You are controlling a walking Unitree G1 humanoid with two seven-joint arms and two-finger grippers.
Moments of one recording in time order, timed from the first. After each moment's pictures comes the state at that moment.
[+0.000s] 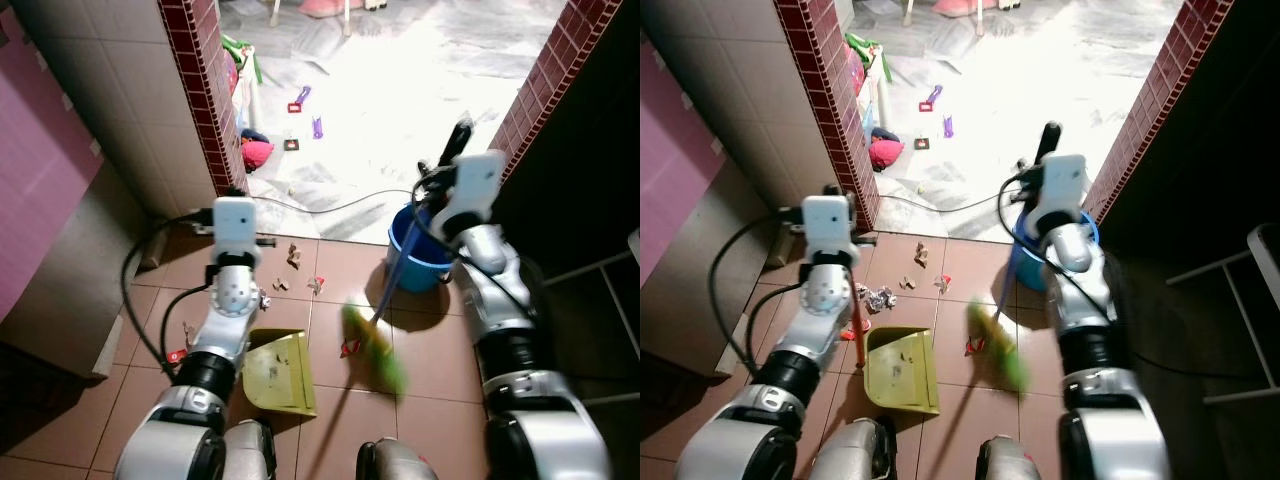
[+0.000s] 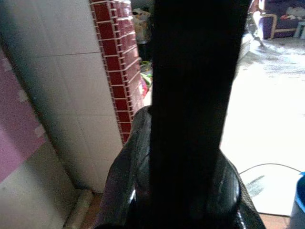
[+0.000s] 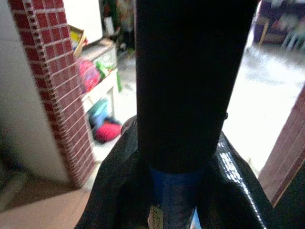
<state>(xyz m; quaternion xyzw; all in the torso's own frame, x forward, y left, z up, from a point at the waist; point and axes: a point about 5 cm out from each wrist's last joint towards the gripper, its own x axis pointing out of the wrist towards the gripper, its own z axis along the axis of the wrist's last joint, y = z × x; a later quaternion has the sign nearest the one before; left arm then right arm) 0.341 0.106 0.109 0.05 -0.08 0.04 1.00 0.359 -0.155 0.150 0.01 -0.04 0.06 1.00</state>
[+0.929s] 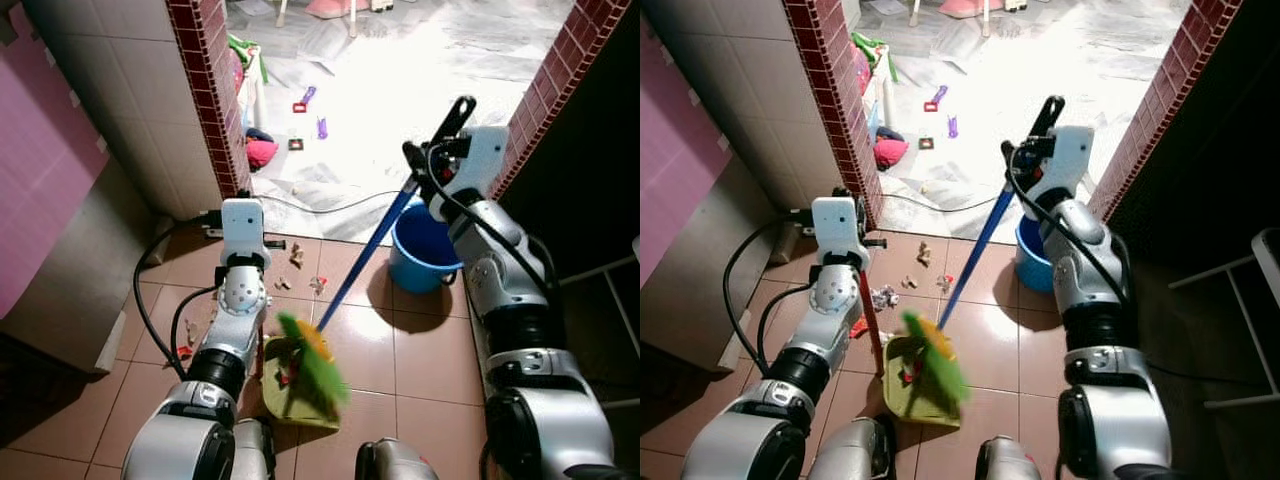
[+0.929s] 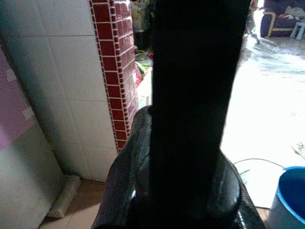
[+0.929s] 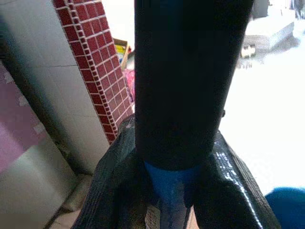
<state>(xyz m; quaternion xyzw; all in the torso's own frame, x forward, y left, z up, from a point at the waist) 0.343 0.101 0.104 0.01 -0.05 0.02 1.00 0.372 -0.159 0.192 0.08 -0.05 0.15 0.98</state>
